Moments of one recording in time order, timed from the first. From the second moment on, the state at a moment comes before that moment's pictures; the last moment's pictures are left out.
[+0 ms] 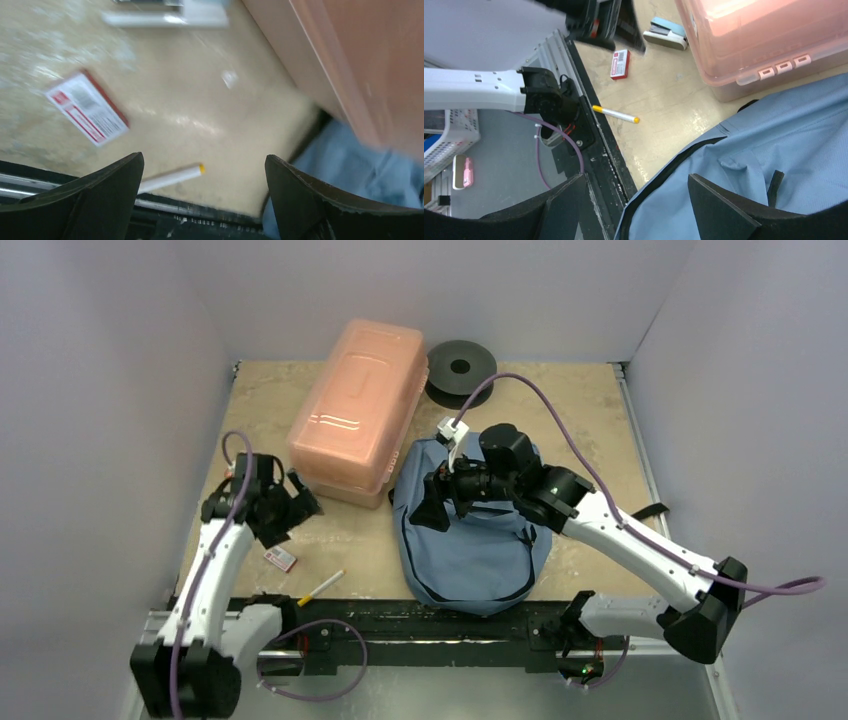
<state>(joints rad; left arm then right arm) 0.06 1.04 0.84 -0.91 0.02 -0.66 0.84 1.22 1.16 -0.44 -0.41 0.24</state>
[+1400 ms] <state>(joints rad) -0.47 1.02 0.49 -0.95 -0.04 -2.03 0.84 1.10 1.10 -0.41 -0.40 0.26</state>
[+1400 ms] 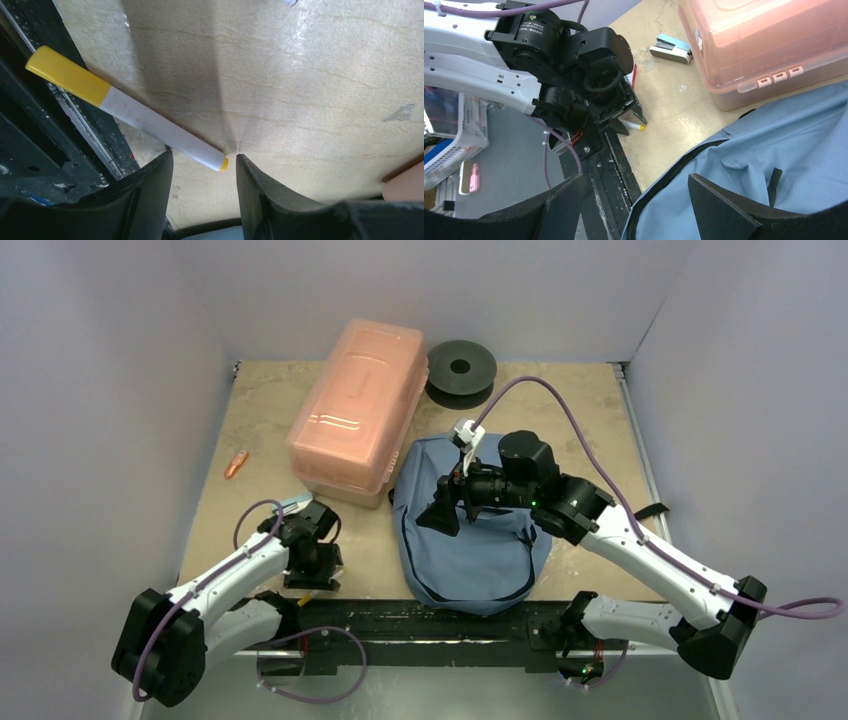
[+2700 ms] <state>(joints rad) -0.86 1.51 0.87 -0.95 -0.16 -1.70 0.84 1.09 1.09 -0.39 -0.38 0.26</state>
